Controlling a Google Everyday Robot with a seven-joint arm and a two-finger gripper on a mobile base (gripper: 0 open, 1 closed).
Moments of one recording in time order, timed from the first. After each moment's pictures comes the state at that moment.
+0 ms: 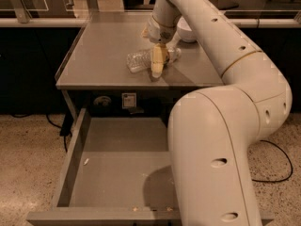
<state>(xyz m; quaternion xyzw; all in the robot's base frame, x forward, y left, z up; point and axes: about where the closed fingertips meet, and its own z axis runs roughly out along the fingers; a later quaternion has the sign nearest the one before) 0.752 -0.010 0.844 -0.78 0.60 0.04 0.18</state>
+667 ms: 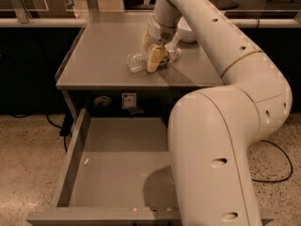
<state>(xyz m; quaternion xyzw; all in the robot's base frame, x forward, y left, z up) 0.752 -0.010 0.844 -0.78 0.60 0.04 0.18</state>
